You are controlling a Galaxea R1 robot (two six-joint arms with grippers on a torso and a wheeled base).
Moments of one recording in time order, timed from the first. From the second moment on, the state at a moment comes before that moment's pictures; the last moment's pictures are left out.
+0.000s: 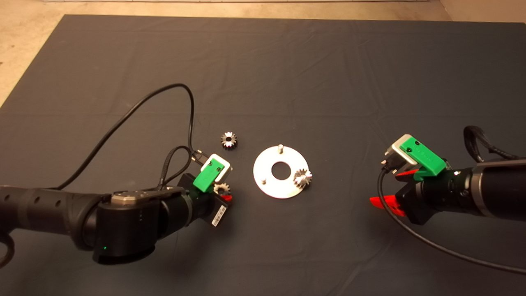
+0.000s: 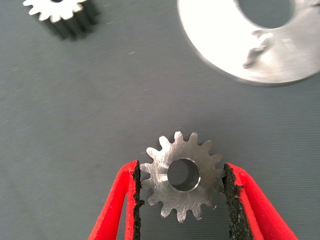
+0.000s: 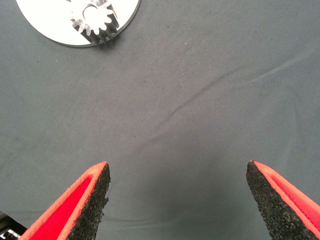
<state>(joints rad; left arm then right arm) -0.02 2.35 -0.57 1.22 1.40 -1.12 0.32 2.15 -0.36 -0.71 -1.49 1.22</state>
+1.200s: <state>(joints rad) -0.07 2.50 -0.62 1.19 1.41 -1.17 0.39 2.14 -0.36 -0.63 -1.49 1.22</state>
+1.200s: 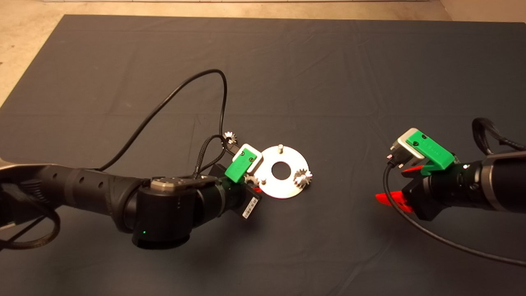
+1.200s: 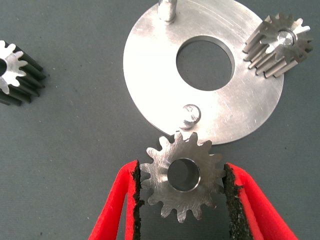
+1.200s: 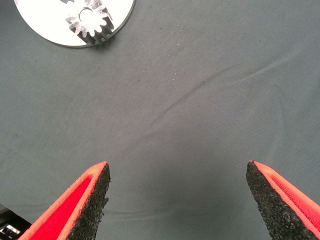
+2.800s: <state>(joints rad) -0.13 2.59 -0.72 1.13 1.41 -1.17 0.38 2.14 -0.36 -0.60 -1.49 1.21</state>
